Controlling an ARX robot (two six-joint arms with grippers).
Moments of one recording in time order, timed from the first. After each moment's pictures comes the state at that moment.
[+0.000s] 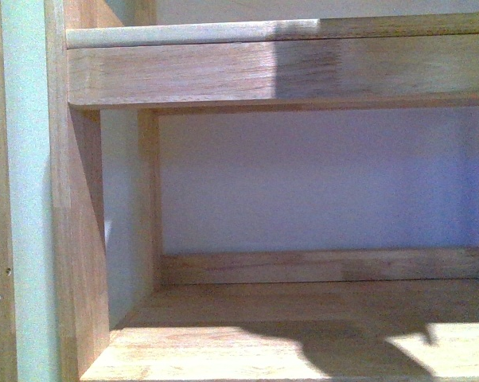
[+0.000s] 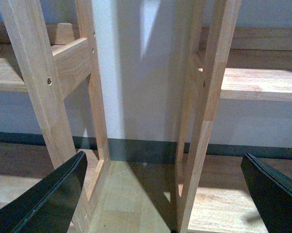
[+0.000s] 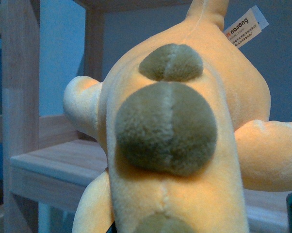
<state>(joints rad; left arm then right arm) 0.00 0.00 0.01 0.00 0.00 0.00 0.16 1.02 1.33 0.18 -0.11 -0.02</state>
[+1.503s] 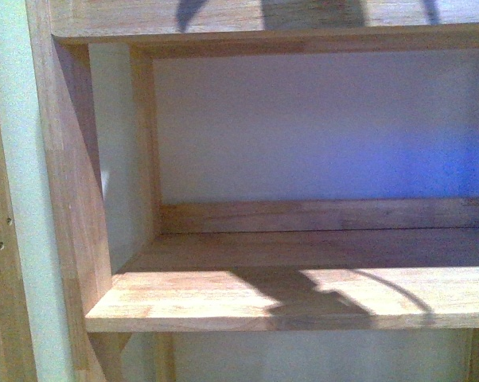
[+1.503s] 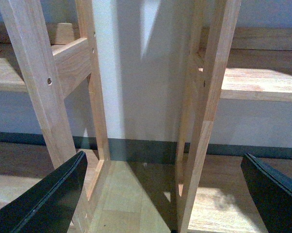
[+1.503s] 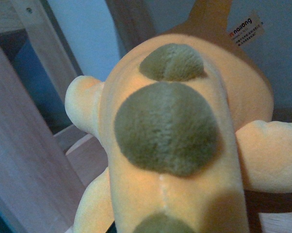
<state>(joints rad) 0.00 0.00 0.01 0.00 0.00 0.00 0.41 1.86 2.16 -0.02 -0.18 0.44</state>
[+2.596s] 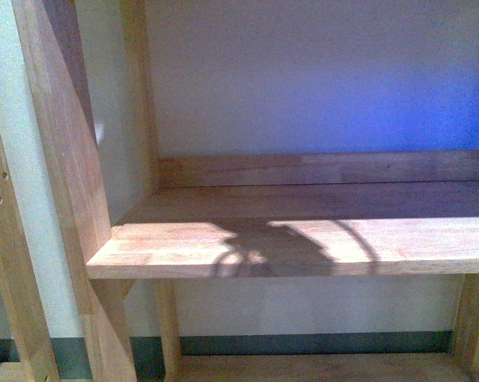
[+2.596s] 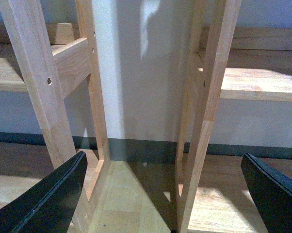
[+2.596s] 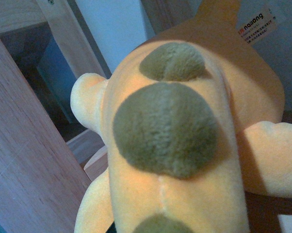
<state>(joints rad) 0.00 0.00 0.01 0.00 0.00 0.00 0.43 2.13 2.56 -0.13 -0.26 0.49</state>
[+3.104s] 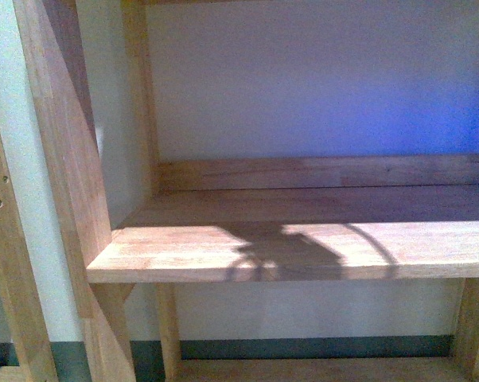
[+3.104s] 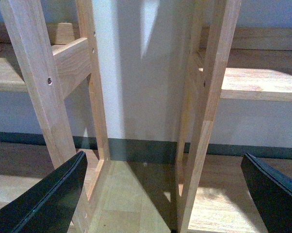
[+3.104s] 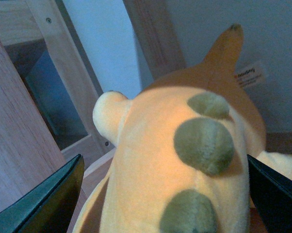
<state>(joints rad) 0.00 0.00 0.01 0.00 0.00 0.00 0.41 2.02 2.43 -0.06 -0.19 0.44</state>
